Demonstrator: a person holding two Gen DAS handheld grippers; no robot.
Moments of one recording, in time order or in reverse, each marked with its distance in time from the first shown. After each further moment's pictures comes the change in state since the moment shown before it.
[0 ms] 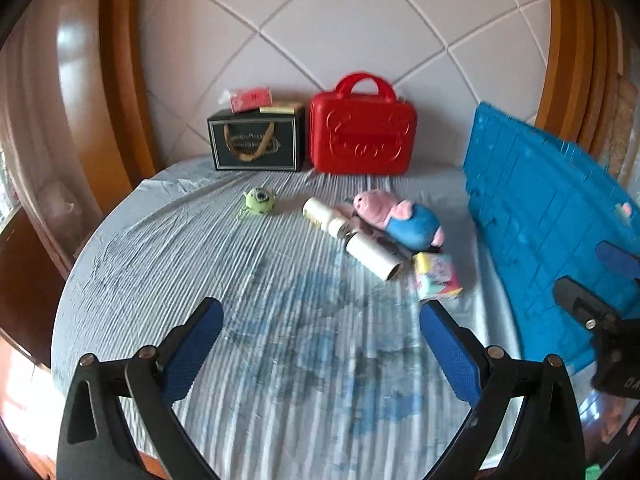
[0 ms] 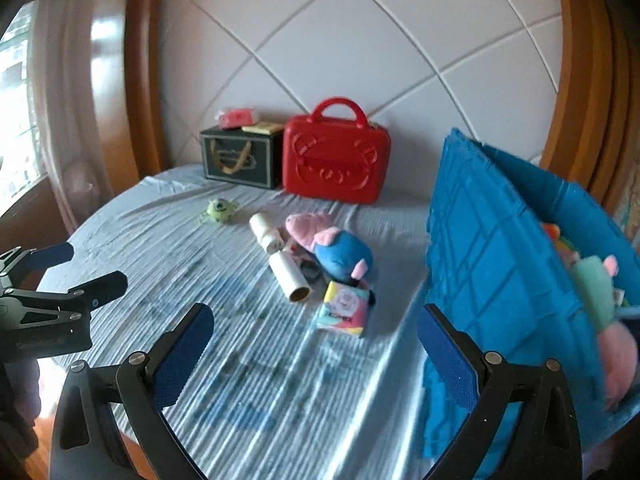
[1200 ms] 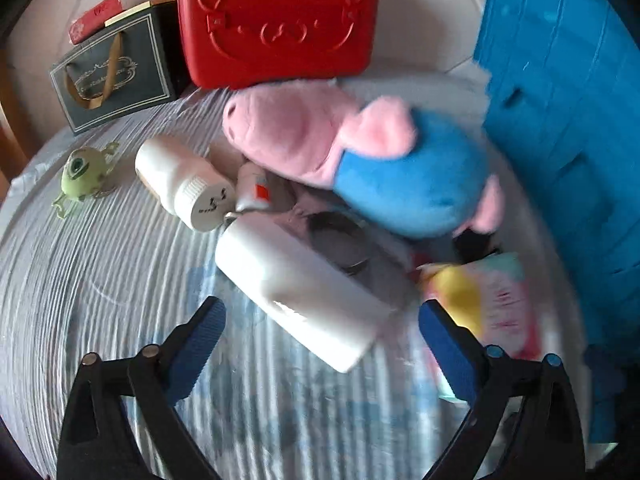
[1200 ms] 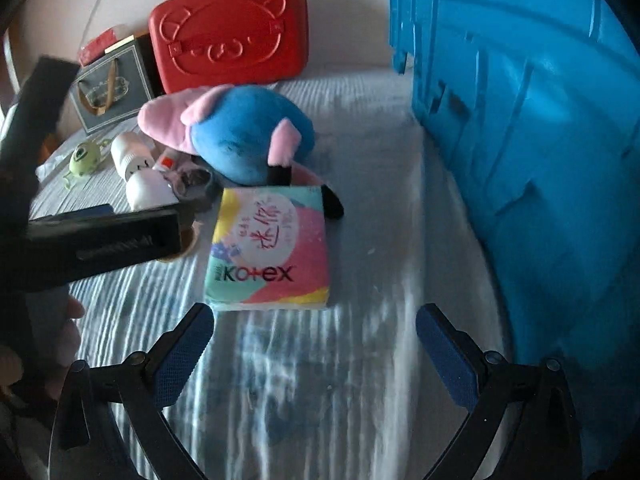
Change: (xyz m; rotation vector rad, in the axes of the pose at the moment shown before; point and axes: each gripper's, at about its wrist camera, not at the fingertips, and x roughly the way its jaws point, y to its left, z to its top) left arm 0.317 -0.106 0.023 0.132 0.261 -0.121; right arm 0.245 -0.066 -0.078 0.276 0.280 -0.125
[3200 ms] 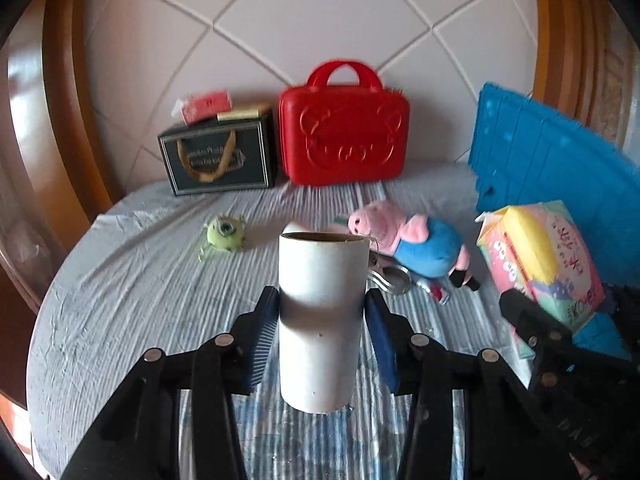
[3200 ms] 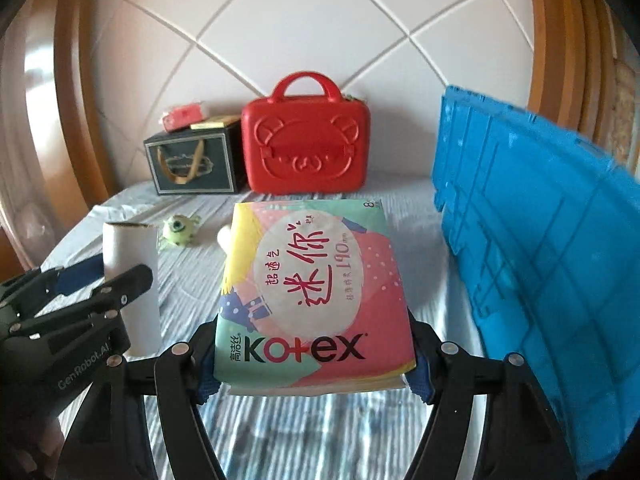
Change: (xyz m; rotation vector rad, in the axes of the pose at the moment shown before) left arm -0.225 0.080 -0.045 -0.019 -0.327 0.049; right arm -0.168 0.109 0.021 -0.095 -0.283 0.020
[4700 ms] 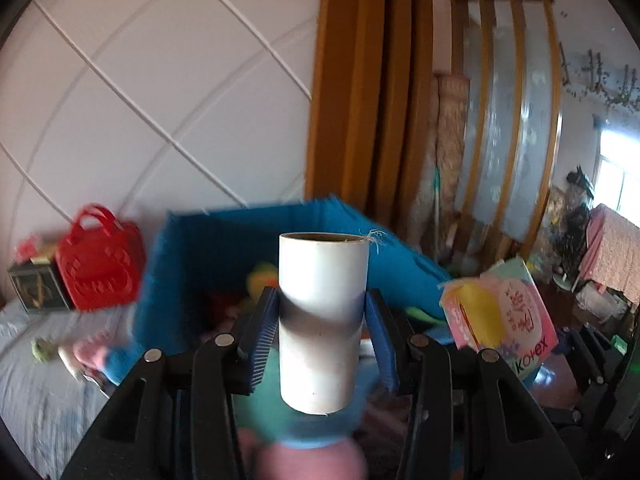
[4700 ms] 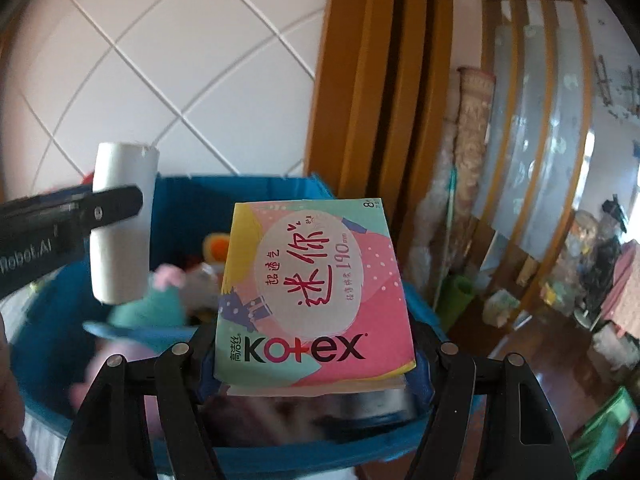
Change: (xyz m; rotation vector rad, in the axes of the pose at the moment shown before) left arm -0.123 -0.479 0.094 0.163 -0.188 -0.380; right arm -0.190 -0.451 0.005 0.088 -0.137 -0.327
